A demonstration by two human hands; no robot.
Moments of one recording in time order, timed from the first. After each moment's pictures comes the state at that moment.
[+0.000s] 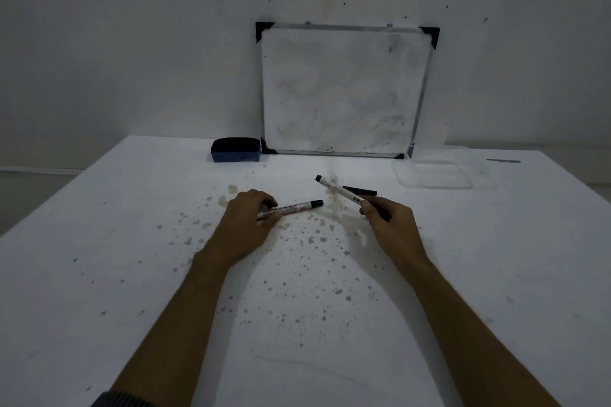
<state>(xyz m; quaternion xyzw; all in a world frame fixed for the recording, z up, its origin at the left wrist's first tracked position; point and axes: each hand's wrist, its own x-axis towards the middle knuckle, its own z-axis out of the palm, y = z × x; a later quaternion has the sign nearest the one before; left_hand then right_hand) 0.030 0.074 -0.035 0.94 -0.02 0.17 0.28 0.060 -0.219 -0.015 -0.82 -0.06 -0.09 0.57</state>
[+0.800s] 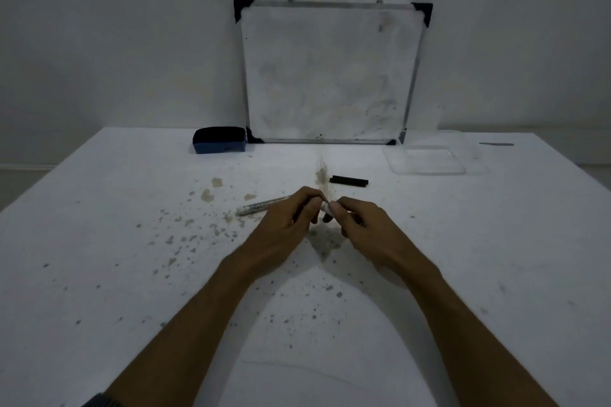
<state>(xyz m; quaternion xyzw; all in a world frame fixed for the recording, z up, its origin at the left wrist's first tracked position) 0.021 -0.013 -0.021 0.85 -0.18 0.11 0.49 0.035 -0.208 0.007 -0.88 -0.21 0.02 0.43</state>
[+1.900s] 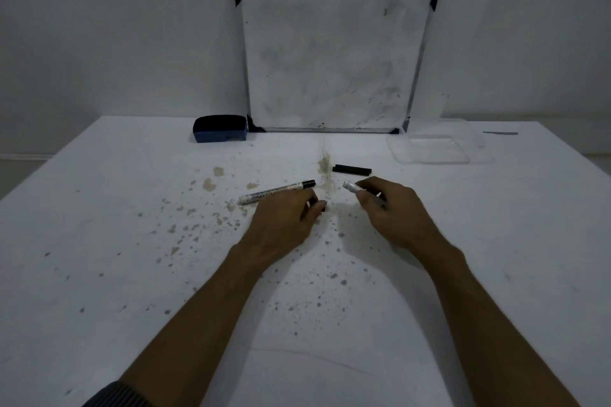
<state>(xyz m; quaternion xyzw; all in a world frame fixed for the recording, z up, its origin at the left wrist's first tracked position) 0.025 -0.012 -0.028 0.94 -0.12 0.22 0.22 0.059 -0.238 -0.008 -0.91 -0.18 -0.10 0.35</state>
